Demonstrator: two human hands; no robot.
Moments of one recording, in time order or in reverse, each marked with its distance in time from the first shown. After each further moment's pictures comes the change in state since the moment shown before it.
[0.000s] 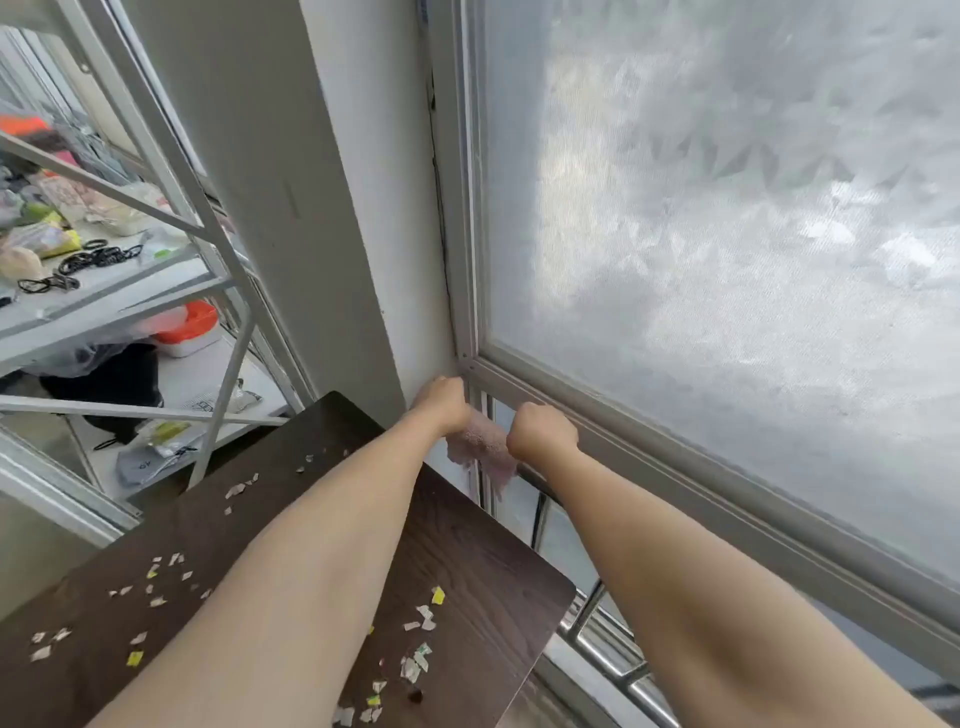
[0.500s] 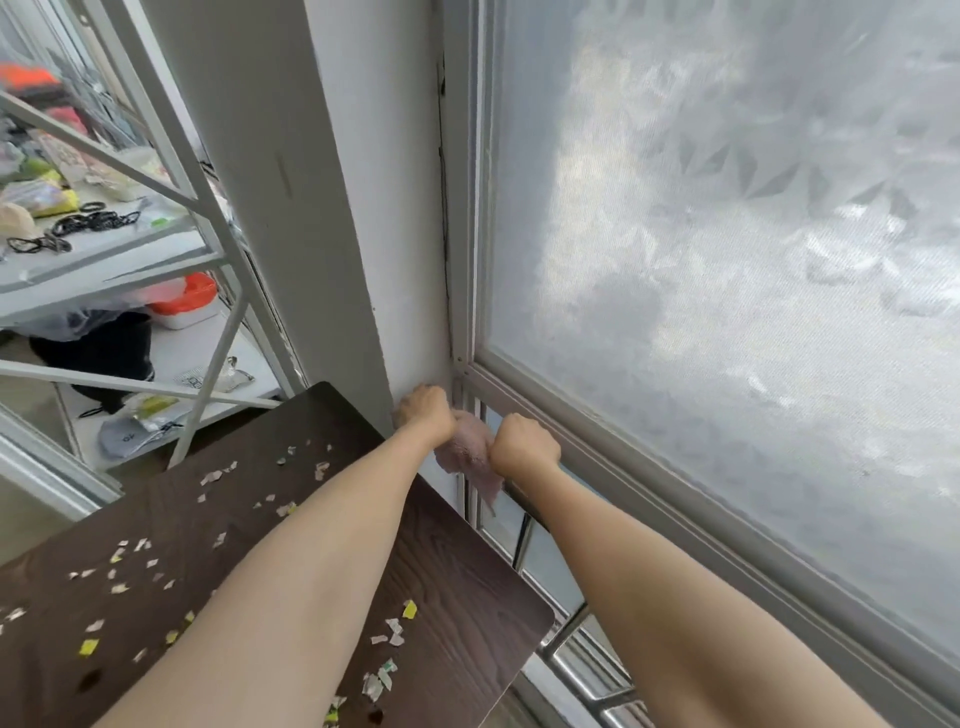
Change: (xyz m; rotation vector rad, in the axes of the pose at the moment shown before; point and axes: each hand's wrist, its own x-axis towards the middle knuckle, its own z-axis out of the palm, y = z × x) left_hand 0.018 -0.001 0.017 -0.009 0.167 -0.160; right_hand 0.031 0.003 0.013 0.005 -0.002 -0.020
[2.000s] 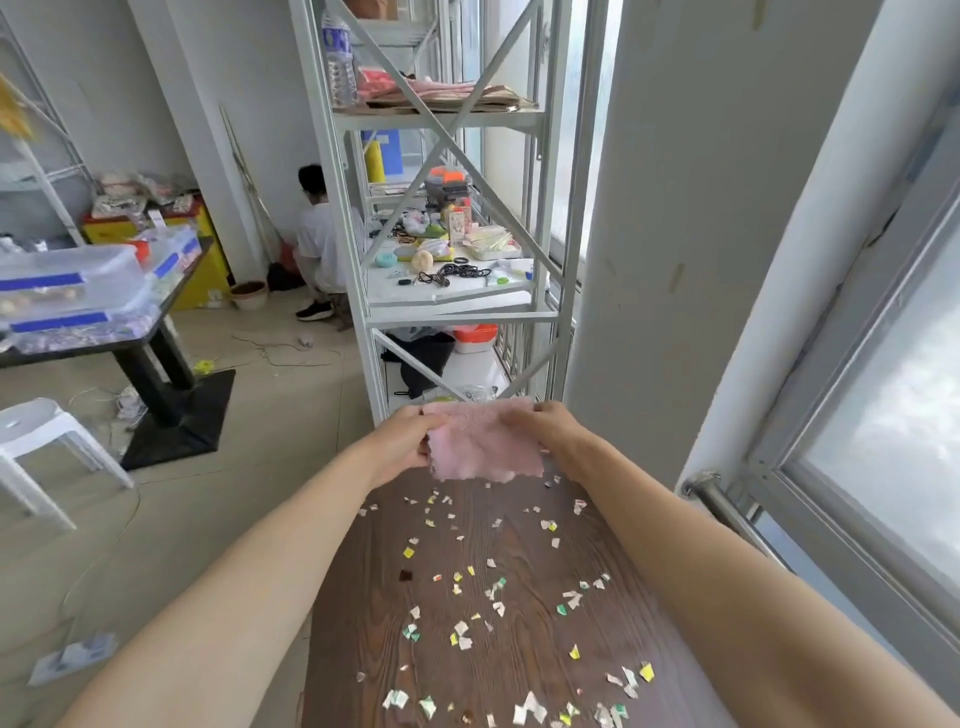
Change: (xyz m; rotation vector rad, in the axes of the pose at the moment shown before) left_hand -0.214 -0.330 -0.194 -1.250 0.080 -0.220; right_hand -0.112 -0.291 0.048 0.723 -0.534 -0.443
